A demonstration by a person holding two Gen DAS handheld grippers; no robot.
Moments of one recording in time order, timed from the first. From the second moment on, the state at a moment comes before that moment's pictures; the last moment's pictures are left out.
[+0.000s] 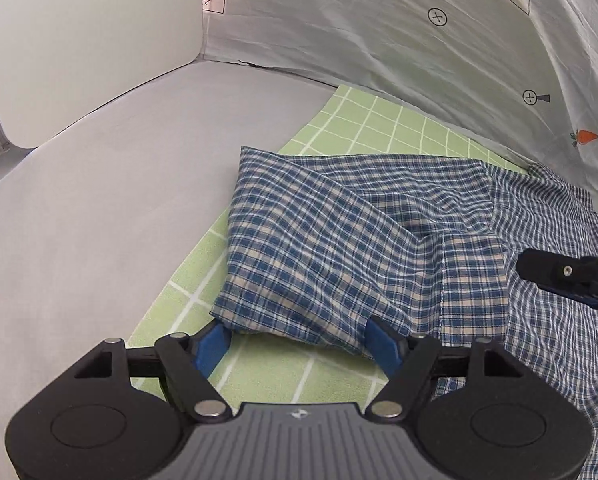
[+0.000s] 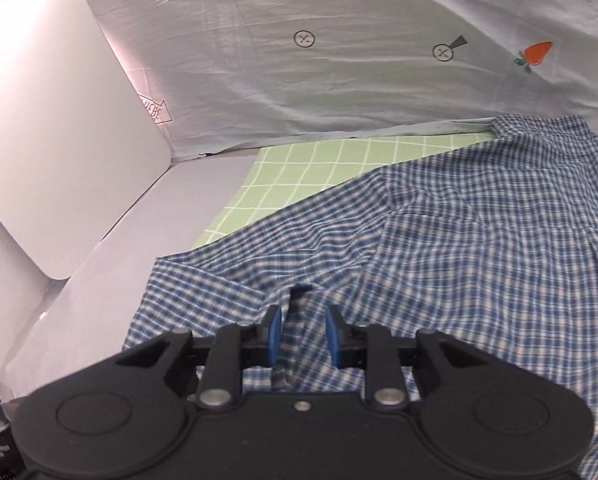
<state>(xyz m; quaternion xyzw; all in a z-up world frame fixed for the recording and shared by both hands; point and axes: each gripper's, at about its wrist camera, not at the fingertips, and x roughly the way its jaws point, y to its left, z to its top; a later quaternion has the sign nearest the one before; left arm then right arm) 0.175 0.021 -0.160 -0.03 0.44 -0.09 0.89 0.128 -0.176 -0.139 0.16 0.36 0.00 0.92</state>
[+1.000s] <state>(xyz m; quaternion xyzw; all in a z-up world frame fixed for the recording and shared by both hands) 0.092 -0.043 -0.114 0.05 0.37 -0.18 0.91 0.005 -0.273 -0.080 0.17 0.23 -0.15 0.95</state>
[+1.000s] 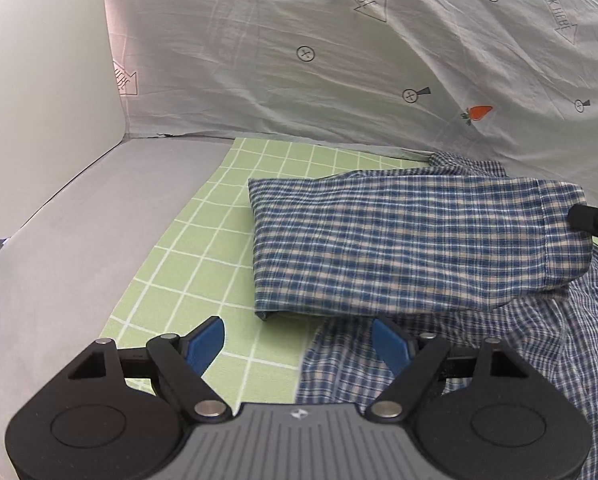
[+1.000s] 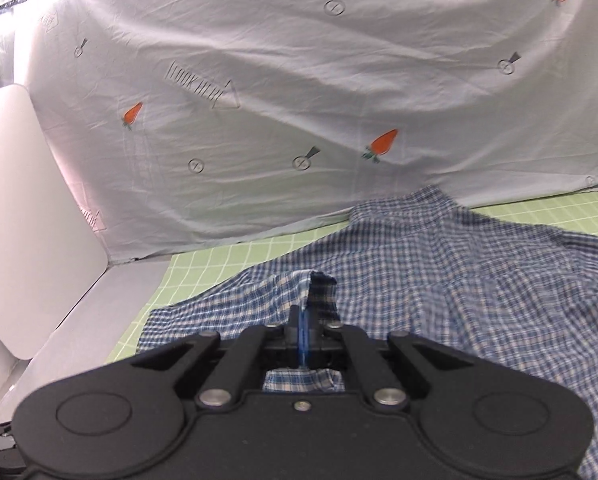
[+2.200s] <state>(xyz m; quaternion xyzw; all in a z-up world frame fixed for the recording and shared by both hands) -0.065 -0.229 -0.191 0.08 0.46 -0.09 0.88 -0.078 -0.503 -0.161 0.12 0.41 -0.08 0.90</state>
